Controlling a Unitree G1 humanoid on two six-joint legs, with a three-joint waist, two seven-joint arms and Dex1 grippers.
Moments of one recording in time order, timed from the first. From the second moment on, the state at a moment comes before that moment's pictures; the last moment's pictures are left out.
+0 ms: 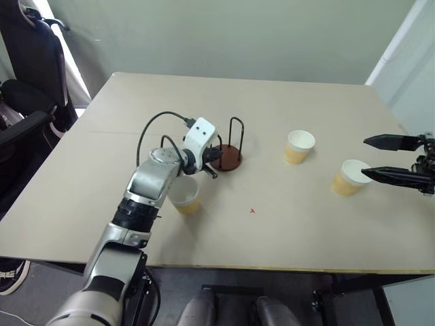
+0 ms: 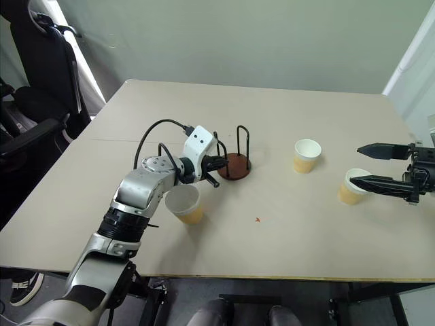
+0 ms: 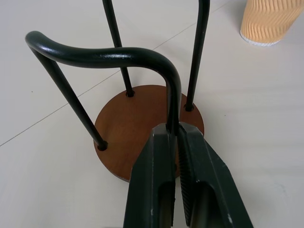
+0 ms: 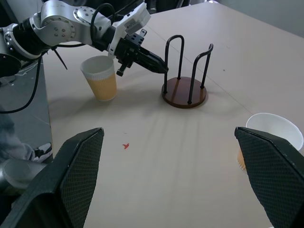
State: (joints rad) left arm -0.81 0.41 -0.18 0.15 -0.17 0.75 -0.59; right arm -0.39 -1.14 -0.39 0.00 0.72 0.66 1.40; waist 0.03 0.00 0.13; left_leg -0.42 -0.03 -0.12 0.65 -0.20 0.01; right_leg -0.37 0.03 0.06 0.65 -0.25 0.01
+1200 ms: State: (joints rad) left arm -0.63 0.59 -0.34 -0.44 -0.39 0.96 -0.85; right arm -0.38 -1.15 -0.40 0.01 0.72 0.64 1.40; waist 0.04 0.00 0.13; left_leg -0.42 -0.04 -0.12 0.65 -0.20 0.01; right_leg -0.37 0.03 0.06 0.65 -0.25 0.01
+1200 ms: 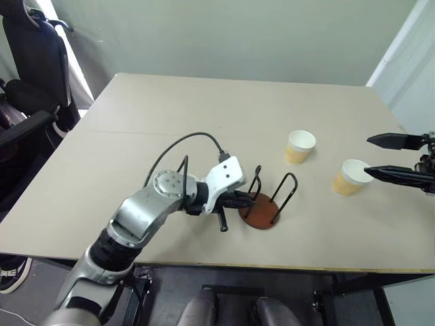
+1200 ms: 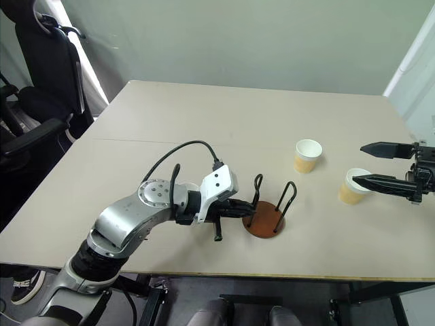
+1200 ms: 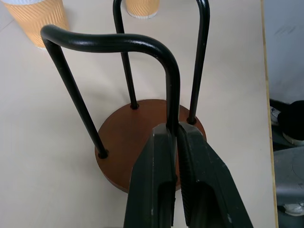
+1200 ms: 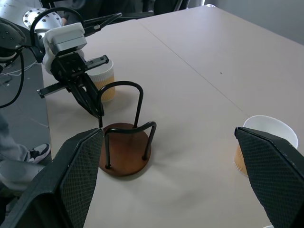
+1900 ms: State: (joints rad) left arm -0.54 0.69 -0.38 -0.50 -0.43 1.01 -0.89; right arm -0.41 -1.15 -0.38 0.02 0.72 0.64 1.40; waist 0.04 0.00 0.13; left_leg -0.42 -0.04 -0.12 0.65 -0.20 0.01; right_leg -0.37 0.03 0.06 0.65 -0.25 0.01
